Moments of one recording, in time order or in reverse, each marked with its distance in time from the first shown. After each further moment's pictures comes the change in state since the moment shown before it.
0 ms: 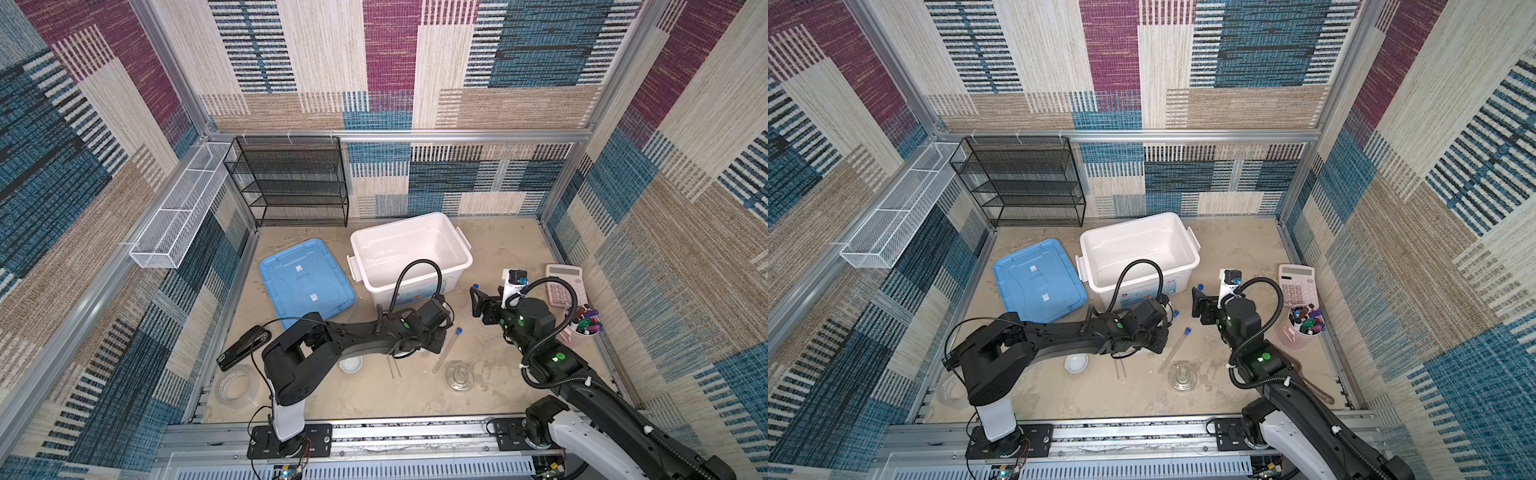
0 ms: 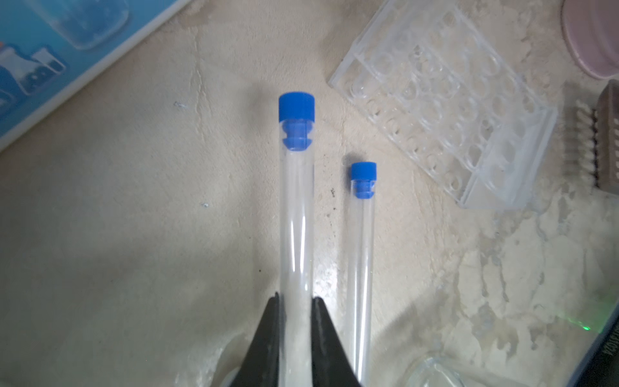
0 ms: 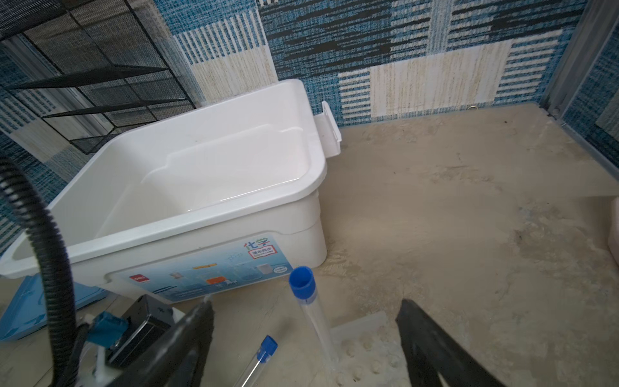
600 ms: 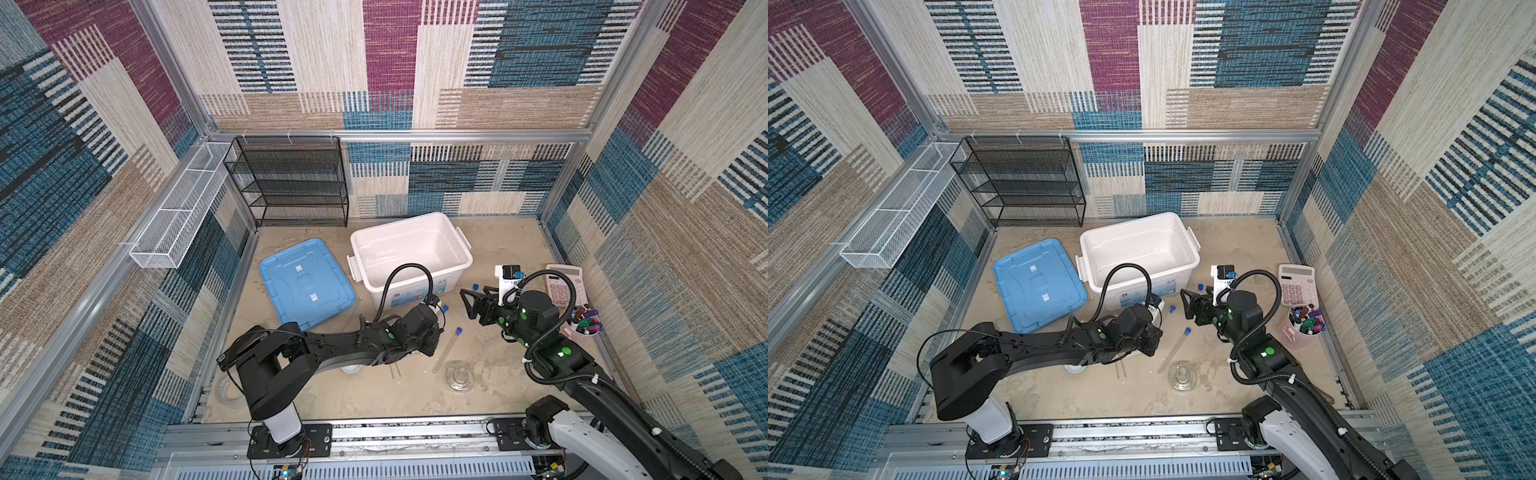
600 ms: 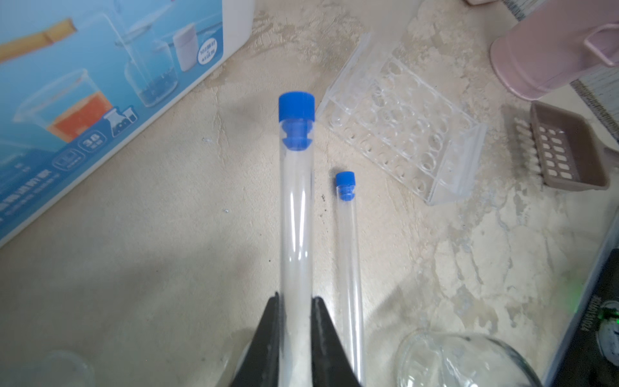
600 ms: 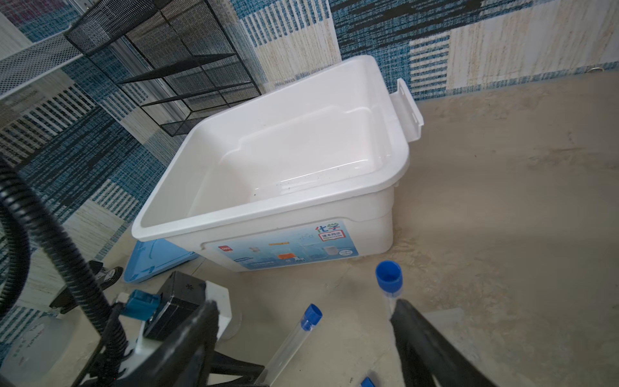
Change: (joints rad) left arm -0.013 -0.156 -0.178 0.189 -0.048 0.081; right arm 0.001 0.013 0.100 -0.097 -0.222 0.077
